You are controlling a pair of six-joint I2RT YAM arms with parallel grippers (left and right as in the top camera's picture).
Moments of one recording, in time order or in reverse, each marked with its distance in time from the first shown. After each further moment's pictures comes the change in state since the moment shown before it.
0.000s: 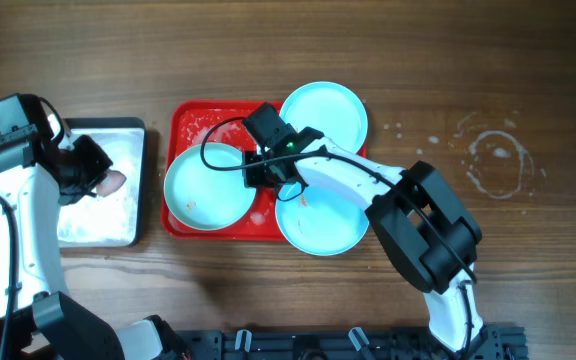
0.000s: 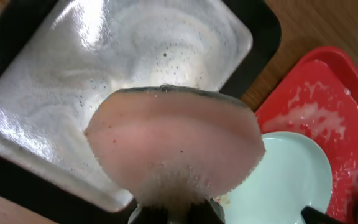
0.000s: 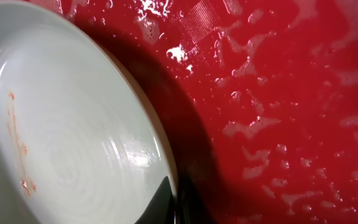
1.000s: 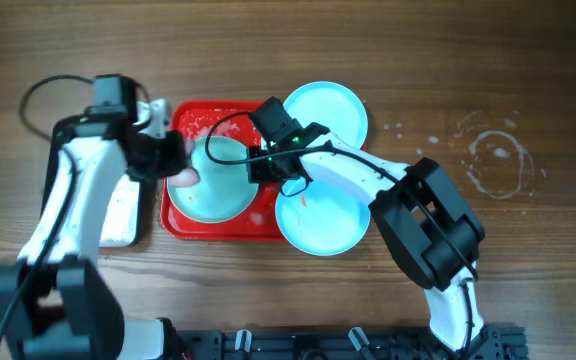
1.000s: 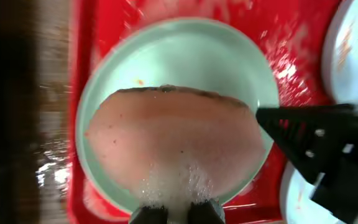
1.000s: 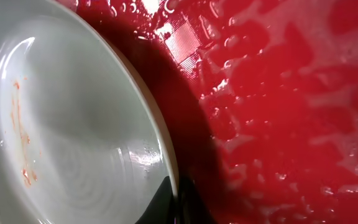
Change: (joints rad) left arm -0.350 0.120 0.000 0.019 0.167 0.199; right arm -0.032 0.001 0.002 0.008 -0.027 -0.024
